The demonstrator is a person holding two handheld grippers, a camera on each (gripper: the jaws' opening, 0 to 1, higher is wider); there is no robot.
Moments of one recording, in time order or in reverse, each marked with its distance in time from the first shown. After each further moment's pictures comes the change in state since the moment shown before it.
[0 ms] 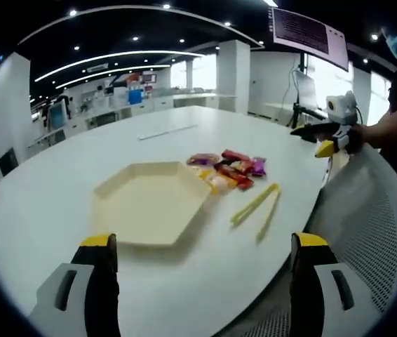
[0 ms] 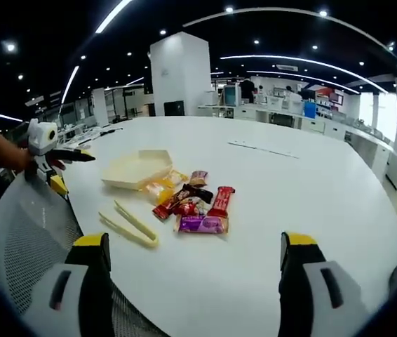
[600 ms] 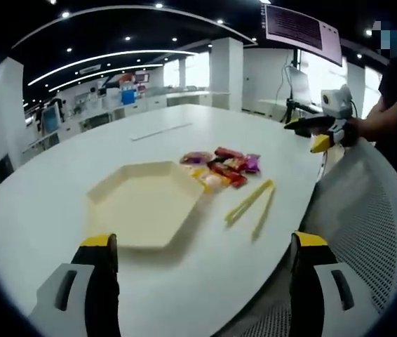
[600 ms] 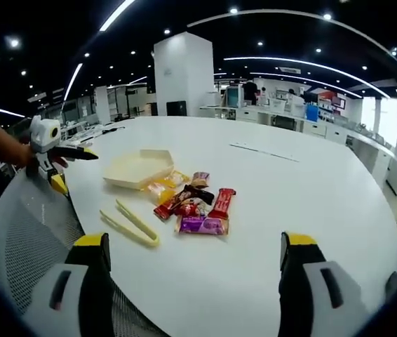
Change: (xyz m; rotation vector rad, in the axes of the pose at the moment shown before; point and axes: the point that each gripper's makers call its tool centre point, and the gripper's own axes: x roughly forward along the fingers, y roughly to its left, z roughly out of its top) left arm 0.003 -0.013 0.000 0.079 0.028 -0.059; right arm -0.004 0.001 0.004 -0.031 -0.009 0.003
